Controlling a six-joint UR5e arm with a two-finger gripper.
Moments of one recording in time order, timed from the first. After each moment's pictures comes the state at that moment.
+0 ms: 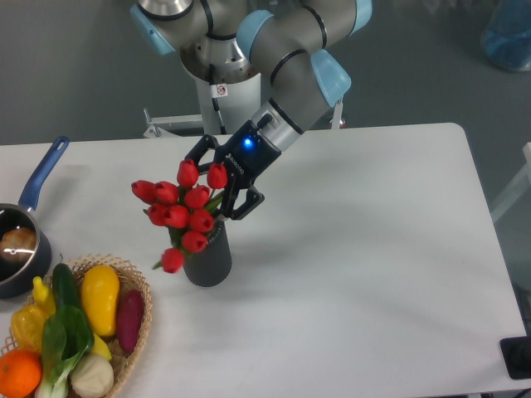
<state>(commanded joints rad) 2.60 -1.68 -2.03 -1.03 0.54 1.47</state>
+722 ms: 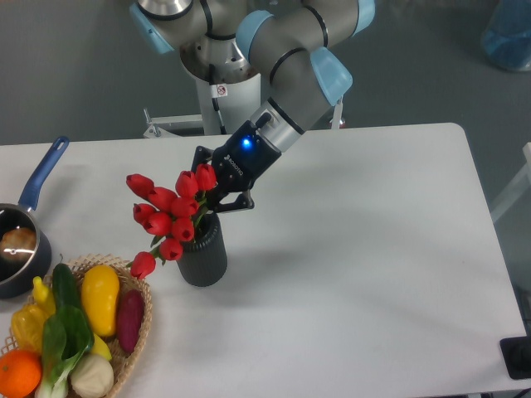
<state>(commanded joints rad) 2.62 -1.67 -1.97 -1.03 0.53 1.42</state>
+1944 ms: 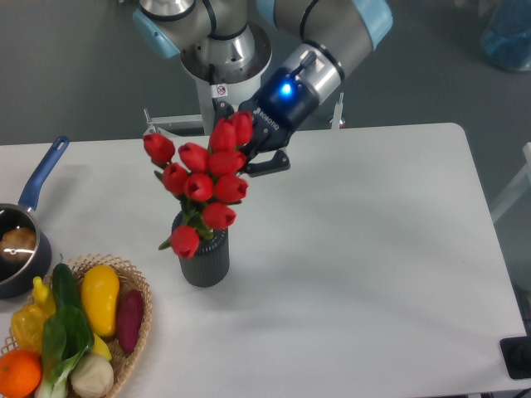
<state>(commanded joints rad) 2.75 -1.57 -1.88 -1.04 0.24 1.18</state>
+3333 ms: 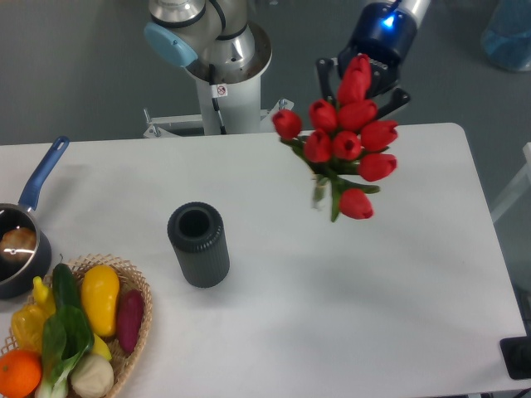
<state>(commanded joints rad) 3.03 -1.51 -1.84 -1.04 0.62 1.20</state>
